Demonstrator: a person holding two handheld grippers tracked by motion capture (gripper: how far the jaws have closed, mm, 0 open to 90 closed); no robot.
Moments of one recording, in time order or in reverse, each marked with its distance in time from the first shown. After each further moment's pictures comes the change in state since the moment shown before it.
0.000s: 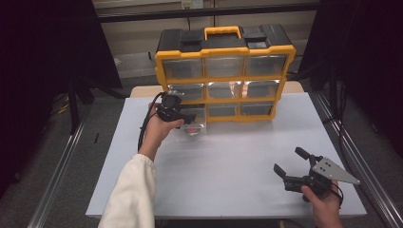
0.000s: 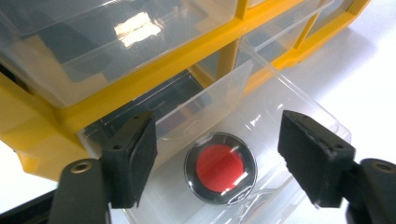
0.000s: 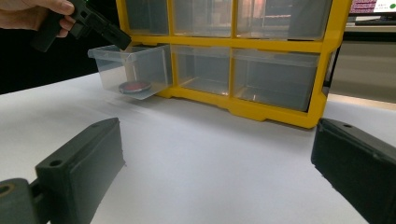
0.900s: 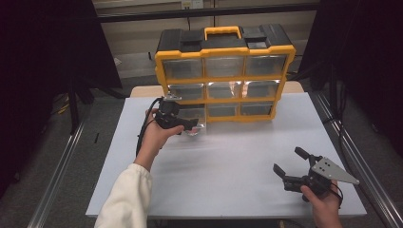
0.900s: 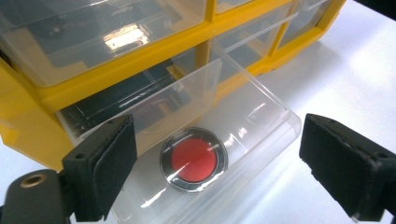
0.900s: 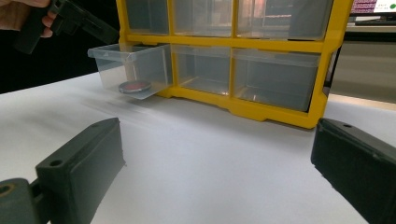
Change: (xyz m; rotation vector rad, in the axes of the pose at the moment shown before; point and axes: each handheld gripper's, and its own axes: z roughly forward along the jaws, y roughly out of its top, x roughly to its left) left arm -0.014 -0.014 -0.018 -0.057 -0.039 -0.017; right arm 0.001 0.000 0.001 0.005 0.002 0.001
